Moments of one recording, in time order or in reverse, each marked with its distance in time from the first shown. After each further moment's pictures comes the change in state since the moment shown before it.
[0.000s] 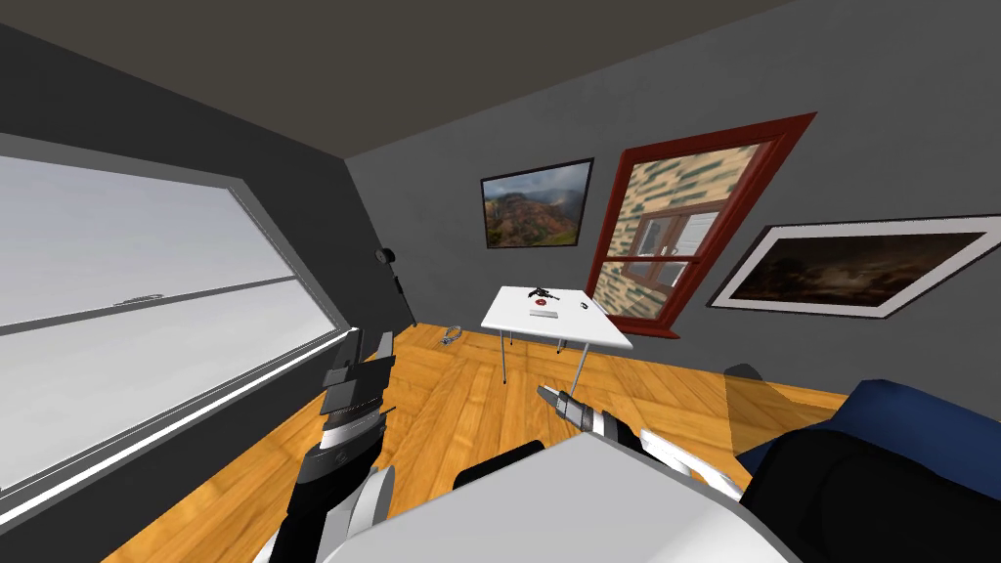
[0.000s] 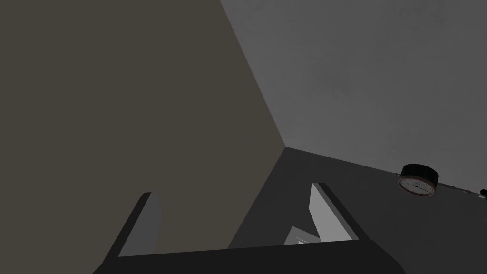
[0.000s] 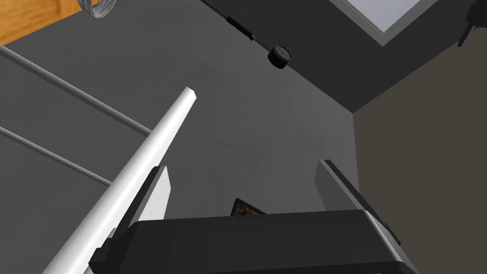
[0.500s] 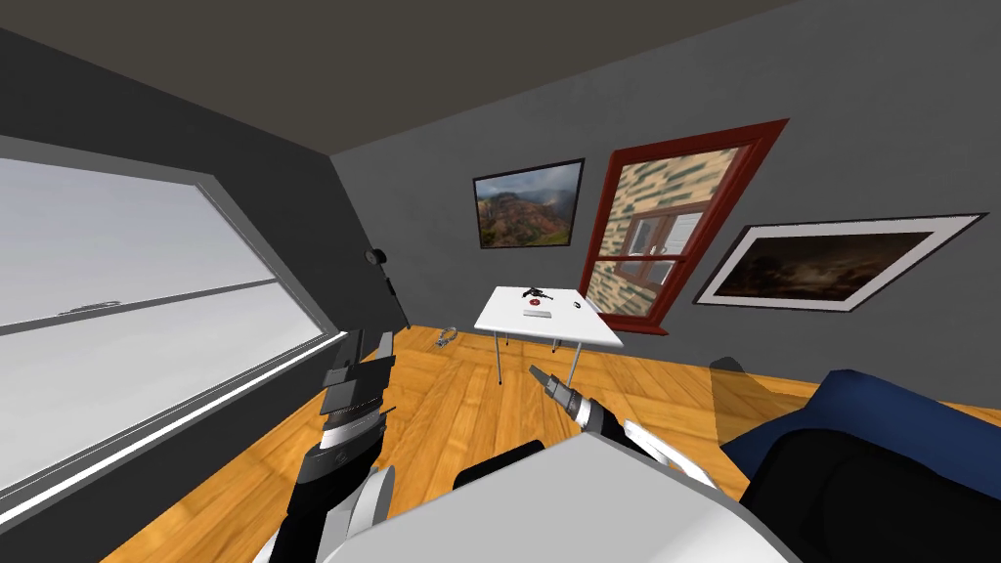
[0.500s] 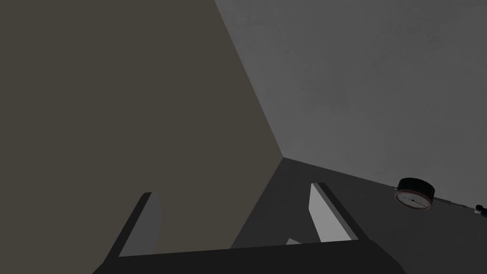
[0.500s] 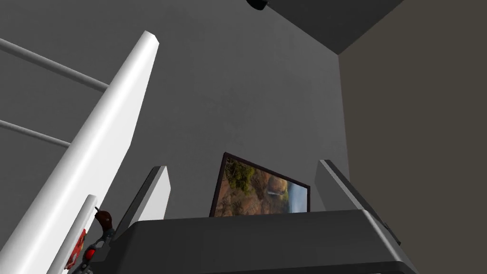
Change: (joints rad) left arm 0.000 0.000 0.000 0.000 0.000 0.000 0.000; right arm -0.014 0.135 -0.050 -0.095 -0.028 0.030 -0.017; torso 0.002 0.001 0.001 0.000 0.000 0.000
